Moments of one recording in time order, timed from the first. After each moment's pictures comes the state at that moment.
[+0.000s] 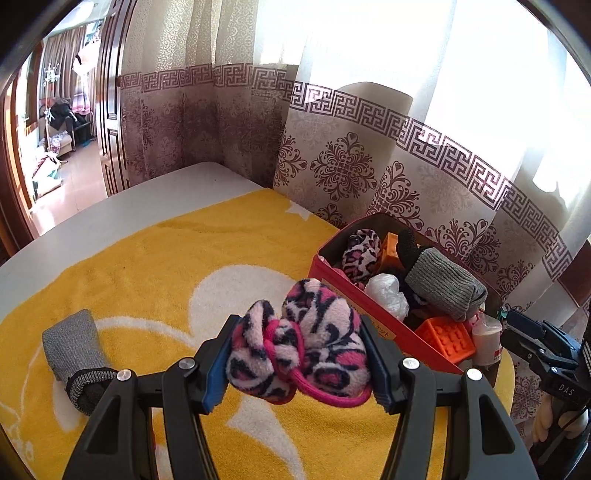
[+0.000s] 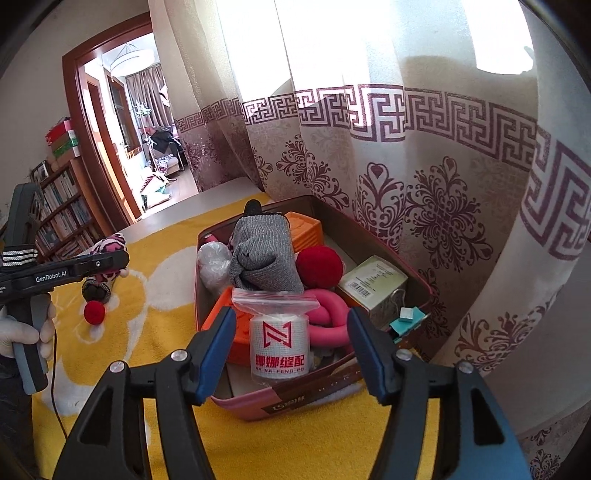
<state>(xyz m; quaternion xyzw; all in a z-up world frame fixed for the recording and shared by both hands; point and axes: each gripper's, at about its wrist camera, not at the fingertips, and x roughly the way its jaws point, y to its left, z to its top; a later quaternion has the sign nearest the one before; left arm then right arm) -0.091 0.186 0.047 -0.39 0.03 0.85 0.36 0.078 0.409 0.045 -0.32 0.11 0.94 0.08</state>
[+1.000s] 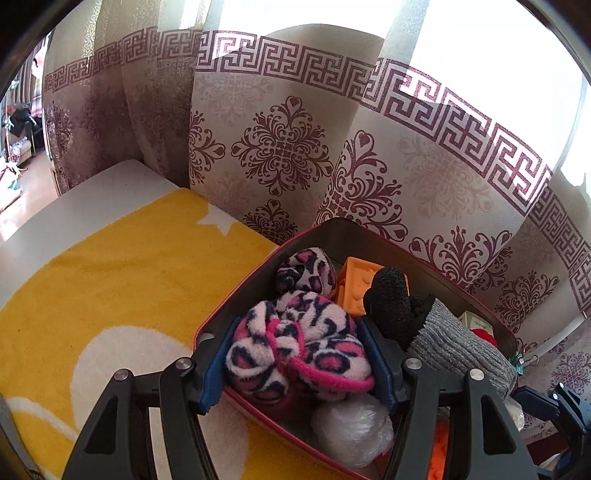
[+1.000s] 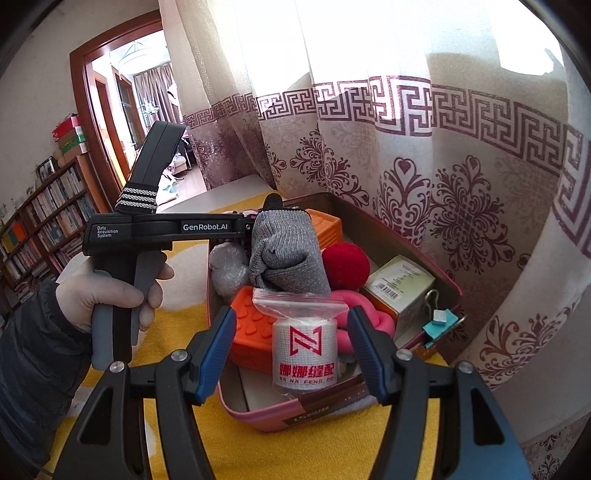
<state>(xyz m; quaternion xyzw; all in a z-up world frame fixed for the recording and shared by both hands) -0.141 0.313 0.019 -0.41 0.05 0.81 0.41 0.067 0.396 0.036 -0.32 0.11 0.94 0.06</state>
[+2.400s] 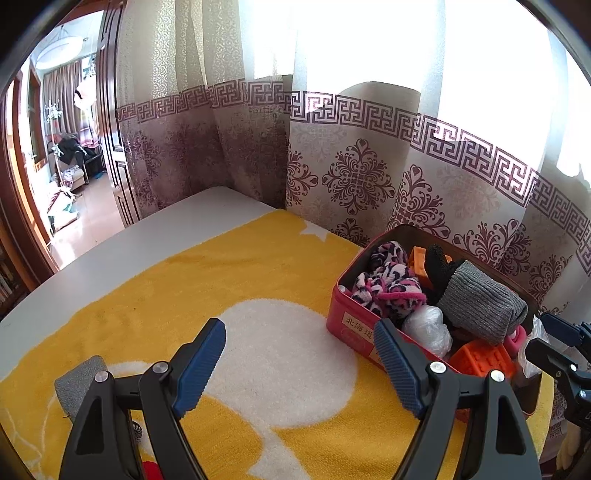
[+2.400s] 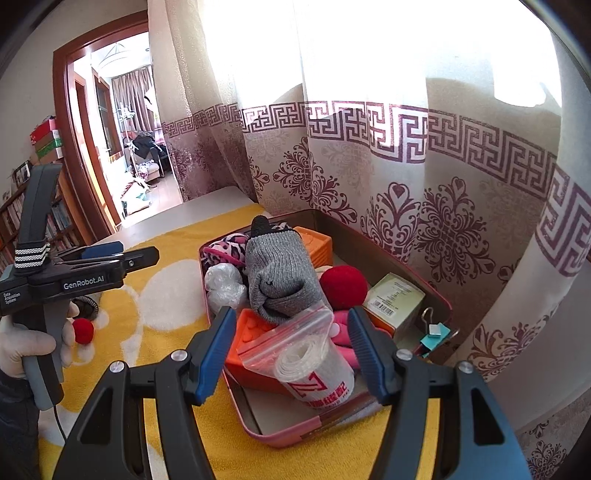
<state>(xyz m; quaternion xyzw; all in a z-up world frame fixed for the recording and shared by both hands) -0.110 0.203 0.048 -0.35 0.09 0.88 0.32 0.053 0.379 0.046 -0.32 0.10 0.93 0.13</state>
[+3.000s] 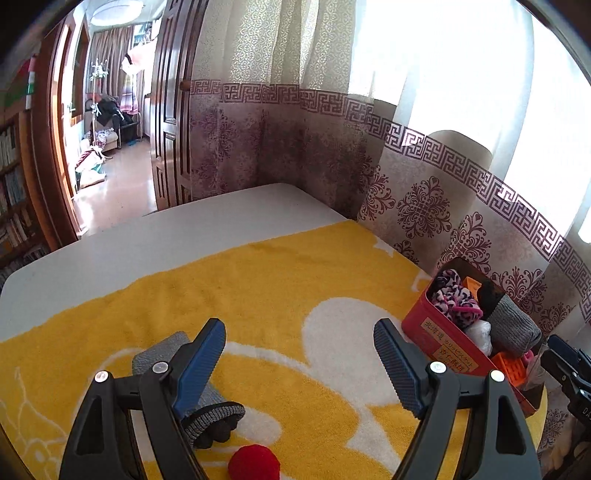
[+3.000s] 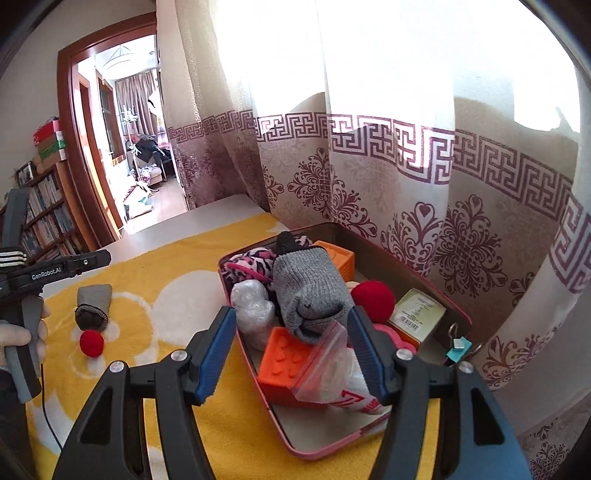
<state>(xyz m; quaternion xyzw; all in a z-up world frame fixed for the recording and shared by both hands) -0.152 0.086 0.055 -0.37 0.00 0.89 0.26 0.039 0.347 0.060 -0.30 0.08 0.94 0.11</state>
